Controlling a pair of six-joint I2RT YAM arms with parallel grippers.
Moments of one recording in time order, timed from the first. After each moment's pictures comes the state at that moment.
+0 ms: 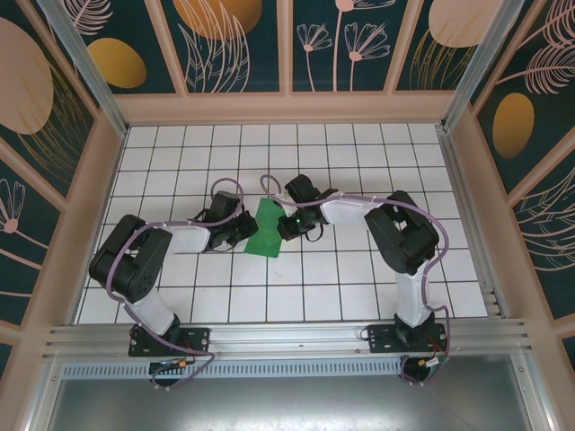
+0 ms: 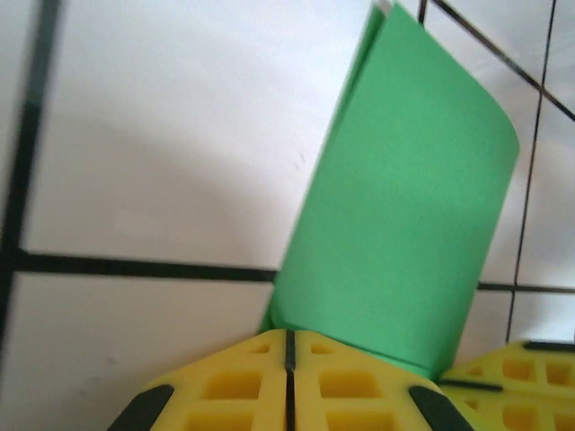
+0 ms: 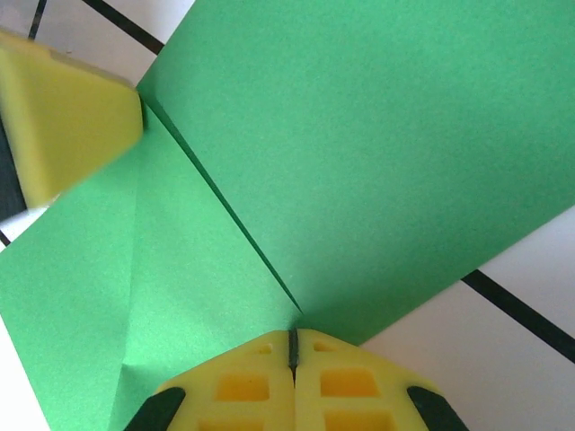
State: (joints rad) left arm -0.45 1.70 0.69 0.13 0.21 -0.86; right arm 0.71 1.99 1.21 -0.36 -0.34 0.18
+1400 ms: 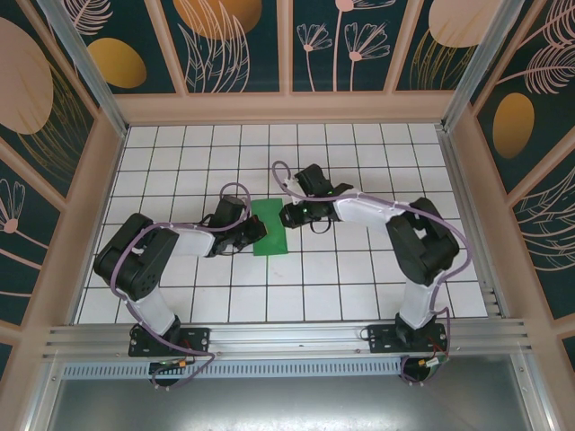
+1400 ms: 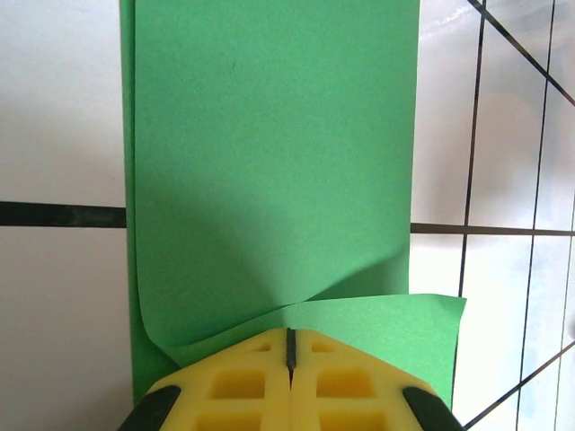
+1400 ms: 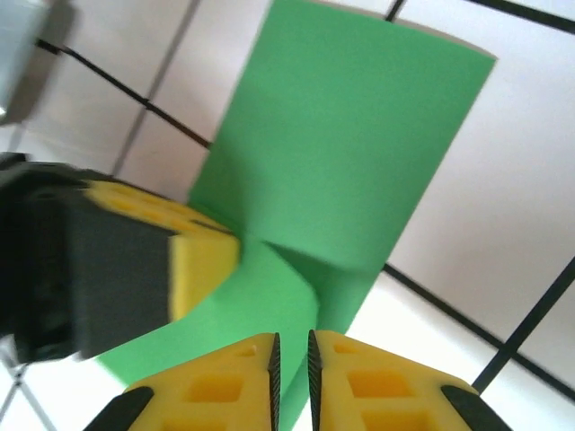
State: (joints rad) left arm -0.51 1.73 0.65 0.27 0.30 -0.88; right arm 0.68 1.82 1.17 -0.32 -0.35 0.26
